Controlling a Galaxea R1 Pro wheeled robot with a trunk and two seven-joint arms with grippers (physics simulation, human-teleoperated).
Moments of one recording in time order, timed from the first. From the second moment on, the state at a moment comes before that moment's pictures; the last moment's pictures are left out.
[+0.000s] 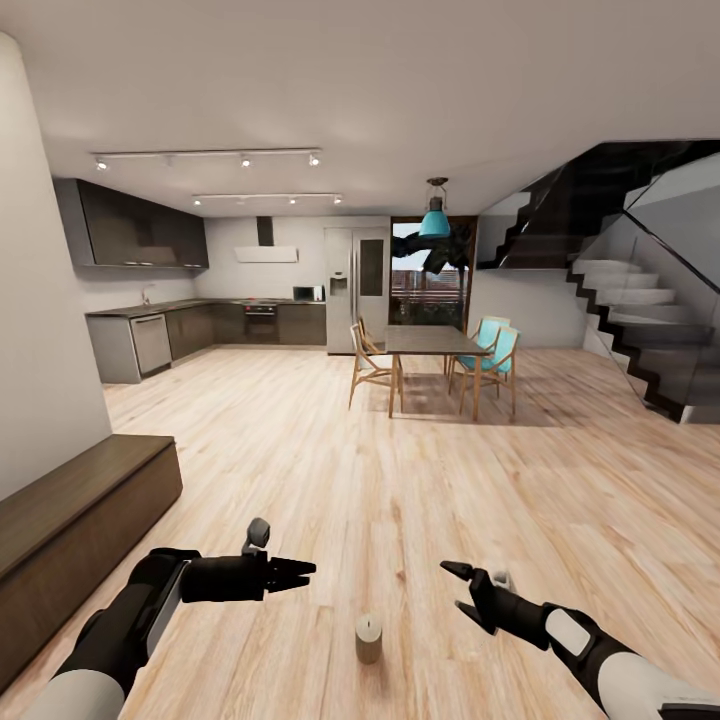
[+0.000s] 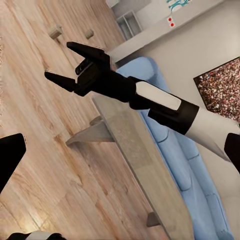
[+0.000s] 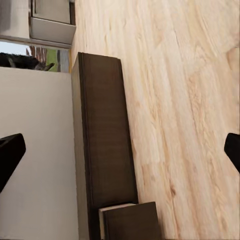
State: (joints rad) left arm -0.50 0.11 0.04 -0.91 0.04 0.97 -1.44; right arm -0.68 -0.16 0.01 -0.12 -0.82 0.57 0.70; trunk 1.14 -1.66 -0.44
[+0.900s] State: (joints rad) left arm -0.50 -0.04 0.10 -0.91 0.06 0.92 -0.23; right arm -0.68 -0.16 0.05 -0.40 -0.69 0.37 -0.43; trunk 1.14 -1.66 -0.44
